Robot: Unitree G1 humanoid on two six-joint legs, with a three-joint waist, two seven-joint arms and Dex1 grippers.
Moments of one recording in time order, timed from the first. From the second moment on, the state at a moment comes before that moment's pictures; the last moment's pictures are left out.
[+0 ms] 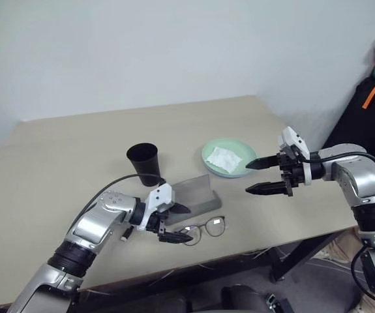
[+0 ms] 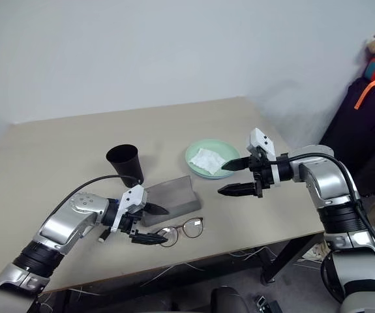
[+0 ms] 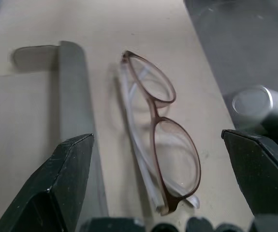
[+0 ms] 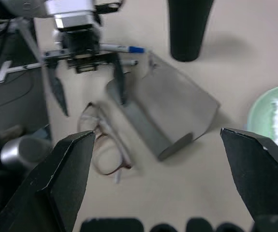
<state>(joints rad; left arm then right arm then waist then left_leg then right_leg) -0.36 0.67 -0.35 0.06 -0.28 0.39 -1.29 -0.64 -0.71 0.15 0.09 0.35 0.64 1.43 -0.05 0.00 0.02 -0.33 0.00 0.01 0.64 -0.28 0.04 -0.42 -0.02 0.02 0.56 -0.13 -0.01</state>
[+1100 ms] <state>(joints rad) -0.52 0.49 -0.49 0.29 -0.11 0.28 -1.40 -0.57 -0.79 0.15 0.05 0.36 0.61 1.44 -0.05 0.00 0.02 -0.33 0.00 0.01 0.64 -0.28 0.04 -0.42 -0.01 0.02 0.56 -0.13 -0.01</state>
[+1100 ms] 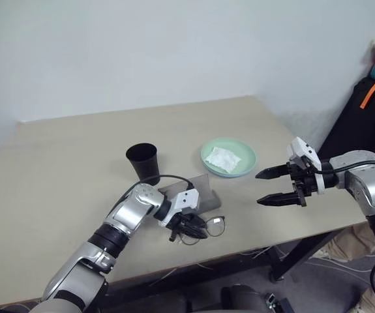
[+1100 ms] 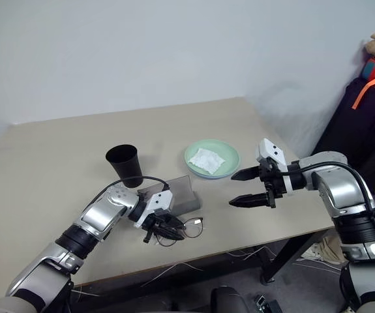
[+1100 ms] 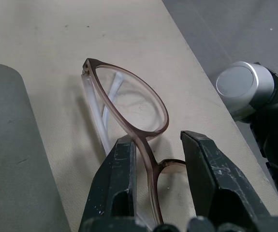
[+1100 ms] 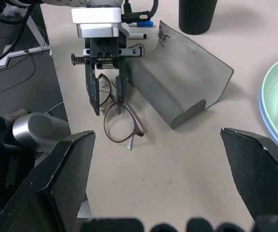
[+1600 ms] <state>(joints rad) -0.60 0.44 -0.43 0.34 -0.14 0.34 -1.40 -0.54 -0.79 0.16 0.05 0.36 0.59 1.43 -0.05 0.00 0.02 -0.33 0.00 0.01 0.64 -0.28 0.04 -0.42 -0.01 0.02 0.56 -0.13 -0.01</state>
